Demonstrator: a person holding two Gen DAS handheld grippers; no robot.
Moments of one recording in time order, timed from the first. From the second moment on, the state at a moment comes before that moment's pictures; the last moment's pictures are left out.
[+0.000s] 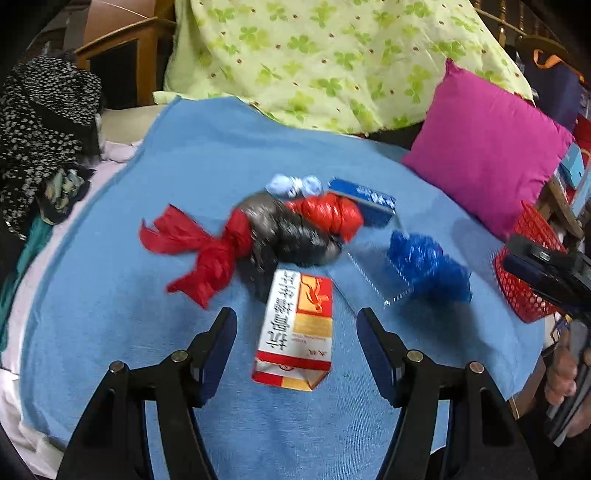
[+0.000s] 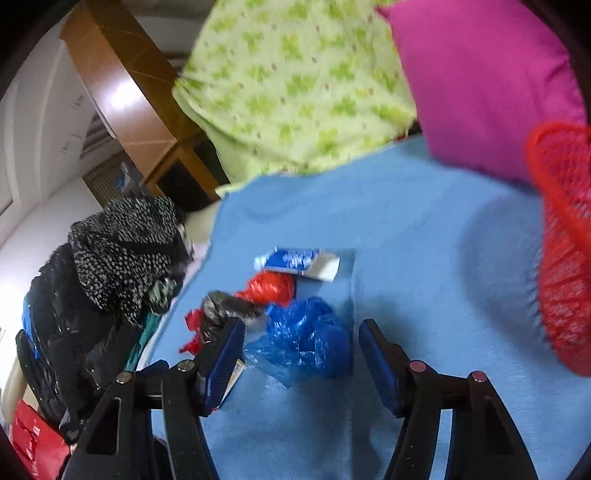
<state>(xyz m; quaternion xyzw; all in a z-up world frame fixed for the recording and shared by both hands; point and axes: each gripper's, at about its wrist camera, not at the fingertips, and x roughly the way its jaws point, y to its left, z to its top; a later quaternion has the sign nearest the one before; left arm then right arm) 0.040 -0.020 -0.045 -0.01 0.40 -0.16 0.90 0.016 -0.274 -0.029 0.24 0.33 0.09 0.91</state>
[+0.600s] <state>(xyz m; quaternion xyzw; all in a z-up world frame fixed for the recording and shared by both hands) 0.055 -0.019 -0.084 -0.06 0.45 -0.19 0.87 0.070 -0.239 -0.083 0.24 0.42 0.11 0.87</state>
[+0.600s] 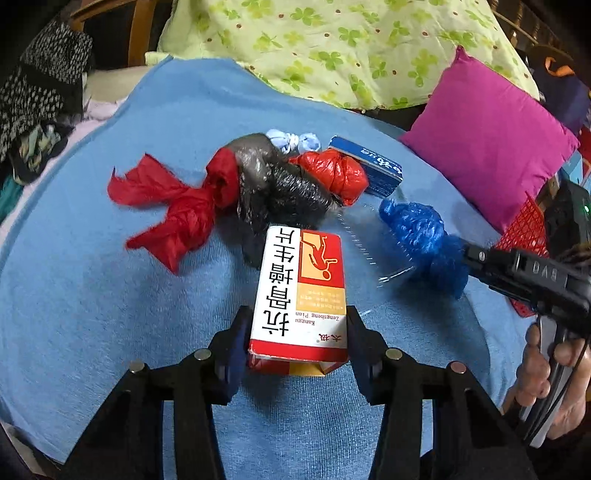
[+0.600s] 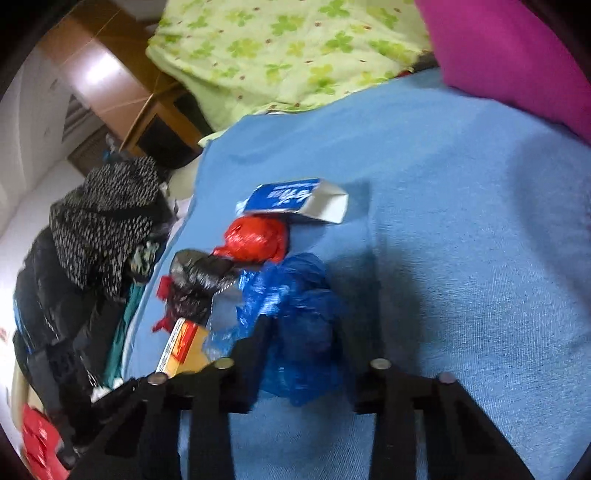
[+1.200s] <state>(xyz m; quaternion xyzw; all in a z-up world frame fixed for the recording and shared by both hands) 0.030 -0.021 -0.053 -0.01 0.37 -0.16 0.91 0.019 -0.264 -0.041 0.19 0.37 0.08 0.90</state>
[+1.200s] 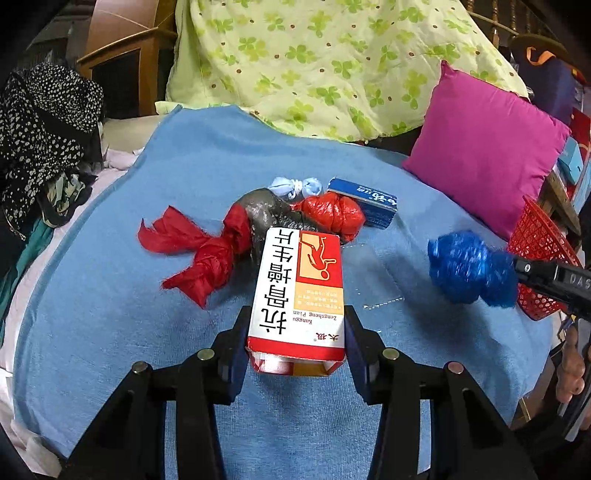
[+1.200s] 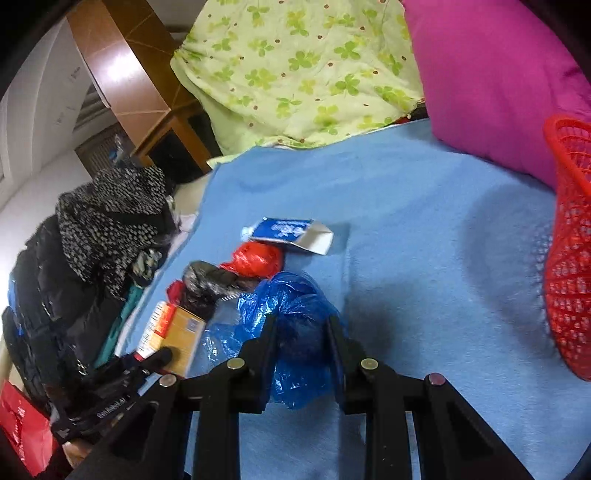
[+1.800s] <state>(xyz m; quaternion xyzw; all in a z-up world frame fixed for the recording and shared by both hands) 0.028 -0.021 -0.058 0.00 0.38 -0.16 0.91 0.029 -0.225 -0.072 0.12 0.44 0.09 0.88</state>
